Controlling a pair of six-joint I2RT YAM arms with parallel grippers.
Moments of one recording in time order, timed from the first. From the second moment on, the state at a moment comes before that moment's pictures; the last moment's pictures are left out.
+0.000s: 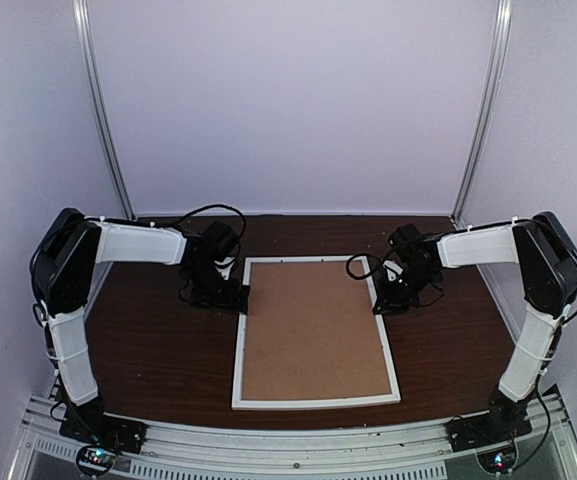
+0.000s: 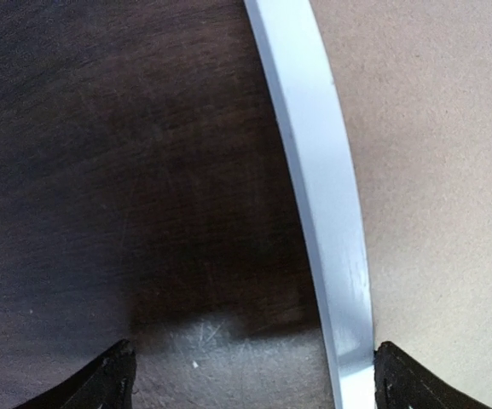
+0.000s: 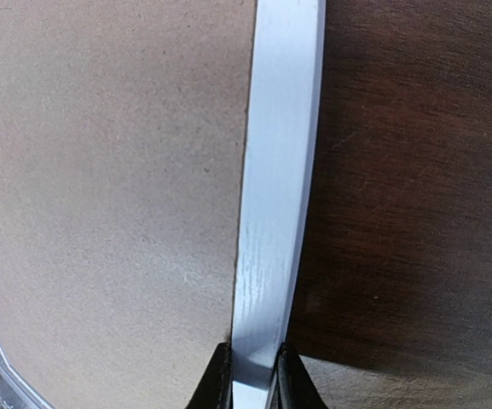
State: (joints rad) left arm -0.62 1.95 1.31 -0.64 0.04 -0.40; right arm 0.42 1.82 1.10 -0.53 -0.29 0.39
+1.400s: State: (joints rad) left arm -0.73 1.67 1.00 -0.52 0.08 -0.47; right arm 0.42 1.81 1.09 -0.51 -0.28 0.40
